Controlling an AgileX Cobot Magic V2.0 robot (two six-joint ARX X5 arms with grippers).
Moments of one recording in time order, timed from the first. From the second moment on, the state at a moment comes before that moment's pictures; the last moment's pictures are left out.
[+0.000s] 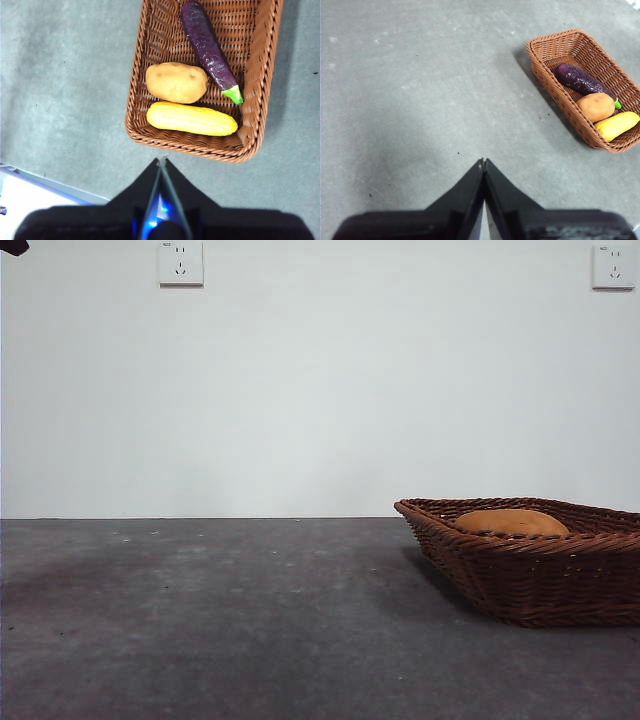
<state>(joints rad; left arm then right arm) -0.14 0.89 1.06 -0.82 0.36 0.03 -0.14 1.14 1.31 -1.33 -0.54 -0.15</state>
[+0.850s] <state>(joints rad) -0.13 0.89 1.06 -0.72 0.36 0.03 -0.14 1.14 1.31 -1.01 -0.38 -0.14</state>
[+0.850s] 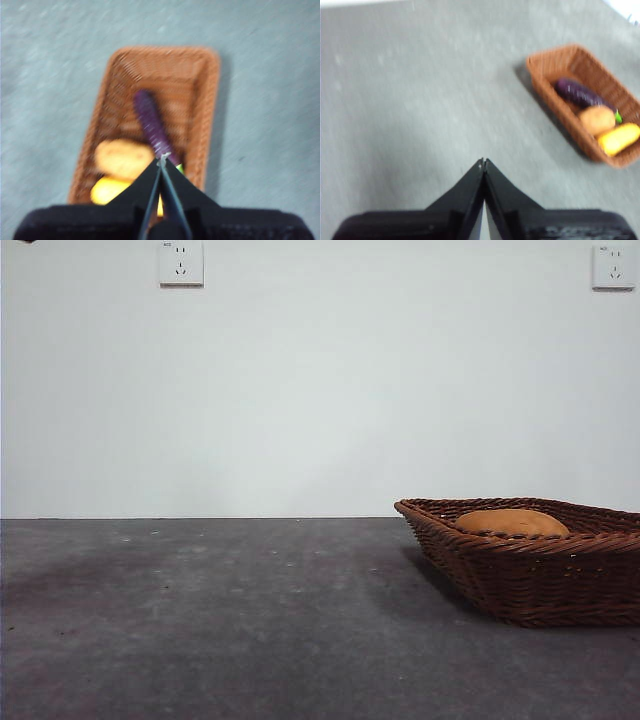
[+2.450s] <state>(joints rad) 0.08 0.01 0.02 -0.16 0.19 0.11 -0.14 1.14 1.31 -0.97 -0.35 -0.14</state>
